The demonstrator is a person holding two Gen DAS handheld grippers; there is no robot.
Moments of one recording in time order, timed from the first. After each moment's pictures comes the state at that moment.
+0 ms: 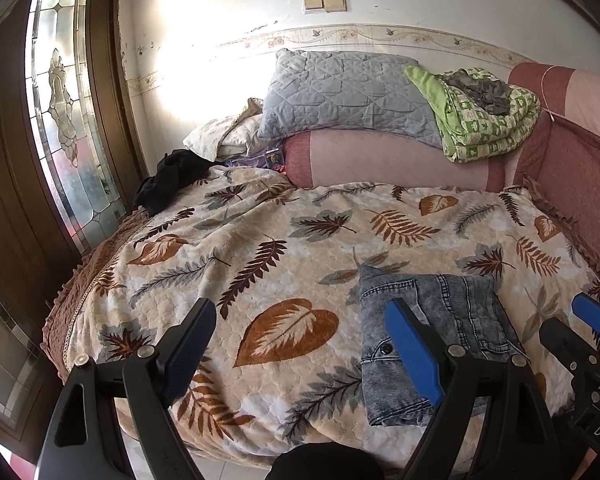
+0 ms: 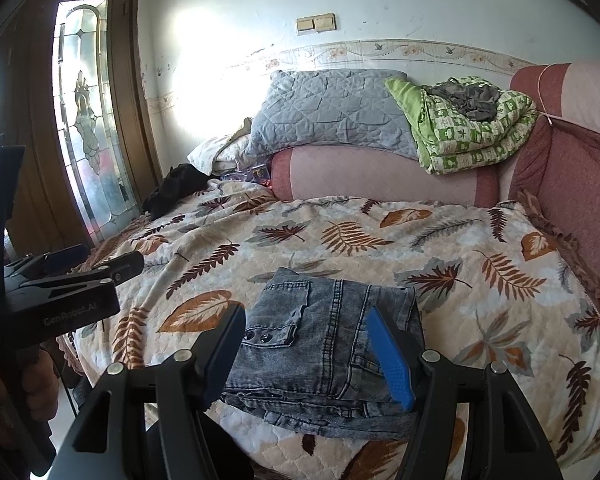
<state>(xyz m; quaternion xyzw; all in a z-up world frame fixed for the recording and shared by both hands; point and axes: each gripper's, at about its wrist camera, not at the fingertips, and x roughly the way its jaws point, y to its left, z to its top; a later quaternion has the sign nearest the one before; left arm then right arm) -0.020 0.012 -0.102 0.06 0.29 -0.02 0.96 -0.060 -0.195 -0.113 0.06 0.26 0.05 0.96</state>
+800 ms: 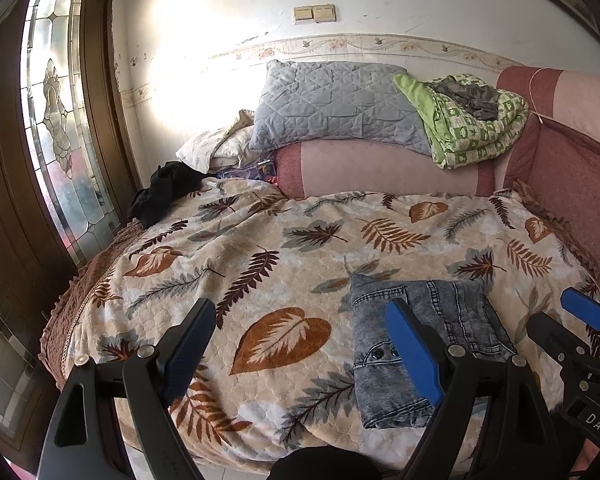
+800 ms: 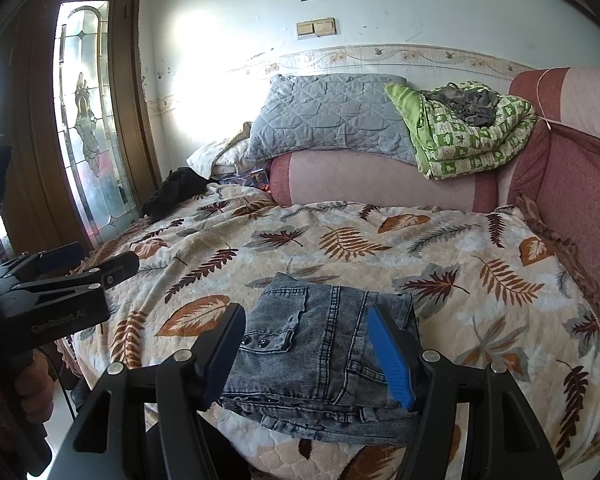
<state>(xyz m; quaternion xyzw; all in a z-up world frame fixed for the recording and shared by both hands) -0.029 0.008 -0.094 0.06 0.27 -0.04 0.96 -0.059 -0.195 -0.111 0.06 0.25 0.04 0.96</state>
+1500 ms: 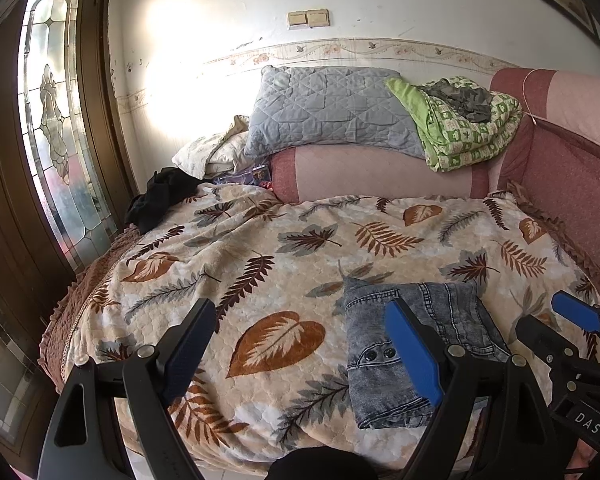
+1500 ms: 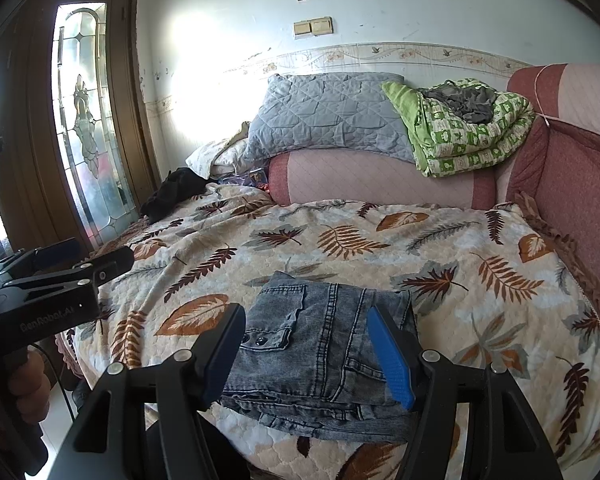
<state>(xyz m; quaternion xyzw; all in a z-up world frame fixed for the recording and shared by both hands) -0.034 0.004 -0.089 0.07 0.26 -0.05 0.96 -0.062 -0.199 -0.112 0.06 0.26 0.04 0.96</state>
